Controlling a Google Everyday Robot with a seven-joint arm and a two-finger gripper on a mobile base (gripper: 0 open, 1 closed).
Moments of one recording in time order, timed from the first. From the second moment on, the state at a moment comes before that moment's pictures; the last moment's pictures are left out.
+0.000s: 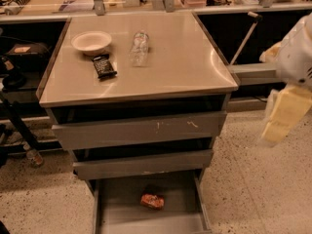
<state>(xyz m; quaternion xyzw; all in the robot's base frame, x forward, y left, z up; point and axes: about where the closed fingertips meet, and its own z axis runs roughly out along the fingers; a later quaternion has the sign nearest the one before) 0.429 -0.208 0.950 -0.59 0.79 -0.02 0.16</state>
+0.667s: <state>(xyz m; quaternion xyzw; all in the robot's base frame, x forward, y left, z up) 0.408 -0.143 0.812 -0.56 0.81 0.05 0.14</state>
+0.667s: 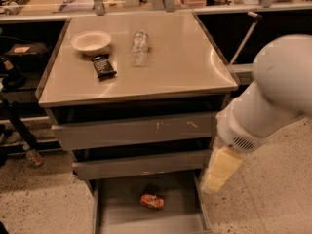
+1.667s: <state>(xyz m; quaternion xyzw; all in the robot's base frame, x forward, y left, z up) 0.386 -0.143 0.749 -0.55 0.83 0.07 0.12</state>
